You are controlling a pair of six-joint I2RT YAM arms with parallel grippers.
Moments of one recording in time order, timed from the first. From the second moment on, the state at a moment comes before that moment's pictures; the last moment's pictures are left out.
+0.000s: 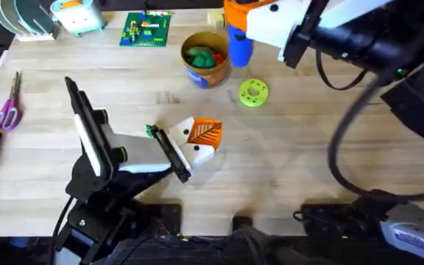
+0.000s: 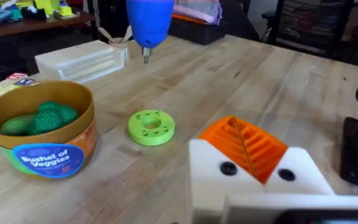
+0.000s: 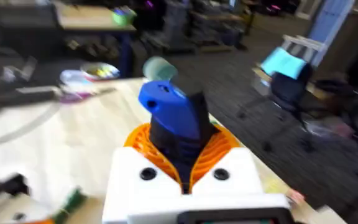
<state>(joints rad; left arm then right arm) -0.43 0.01 0.01 -0.05 0.55 -0.04 0.50 1.06 0.82 0.26 -0.47 -0.22</state>
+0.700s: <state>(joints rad) -0.43 0.01 0.01 -0.05 0.55 -0.04 0.28 1.62 0.82 0.14 0.27 -1.09</state>
